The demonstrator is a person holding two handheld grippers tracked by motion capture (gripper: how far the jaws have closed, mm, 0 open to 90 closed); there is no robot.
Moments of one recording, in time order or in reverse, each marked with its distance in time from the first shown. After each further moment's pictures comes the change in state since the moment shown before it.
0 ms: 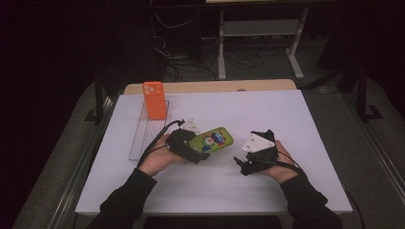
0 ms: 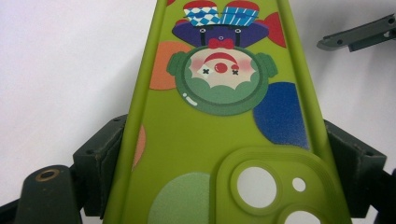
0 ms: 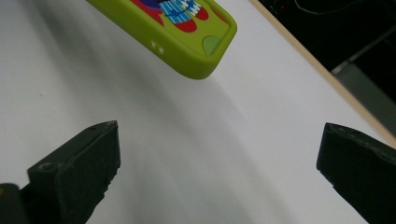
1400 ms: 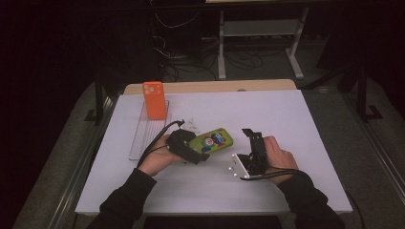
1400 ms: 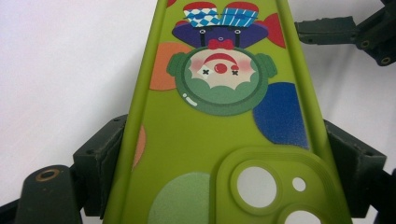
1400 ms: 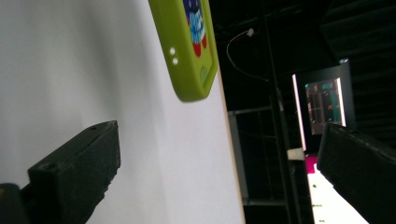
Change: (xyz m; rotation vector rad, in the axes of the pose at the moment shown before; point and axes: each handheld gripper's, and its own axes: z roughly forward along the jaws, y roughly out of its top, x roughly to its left) left arm 0.000 -0.001 -0.001 0.015 -0.015 -0.003; right arm 0.037 0.007 0.003 -0.005 -0.362 -0.675
